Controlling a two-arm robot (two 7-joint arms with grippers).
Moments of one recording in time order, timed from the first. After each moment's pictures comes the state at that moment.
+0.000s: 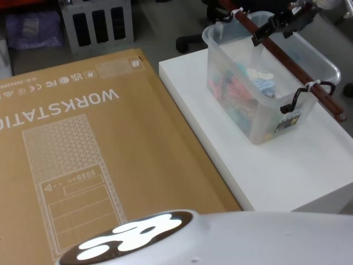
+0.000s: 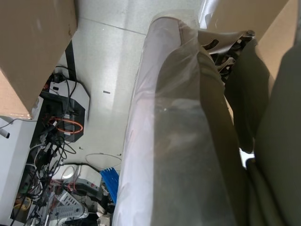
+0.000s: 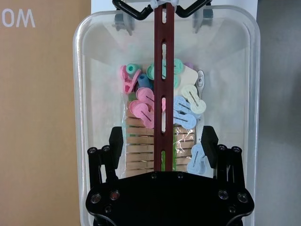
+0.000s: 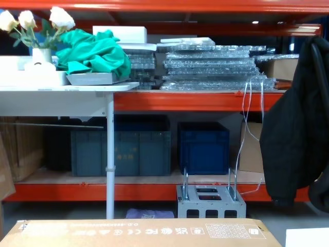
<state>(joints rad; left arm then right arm) -1.47 0.98 1.56 -0.90 0.05 0.15 -1.47 0.83 1.07 -0.72 -1.48 -0.27 0.15 1.20</state>
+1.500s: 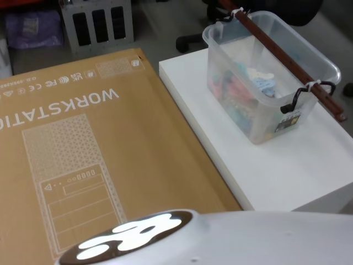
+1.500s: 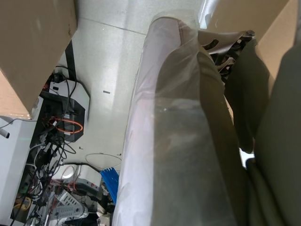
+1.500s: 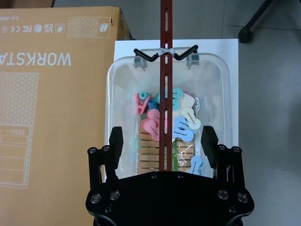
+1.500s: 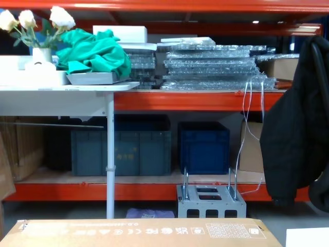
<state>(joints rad) -1.47 0.98 1.56 -0.90 0.05 0.15 -1.47 0.77 1.21 -0.56 -1.64 -0.15 0.17 1.12</state>
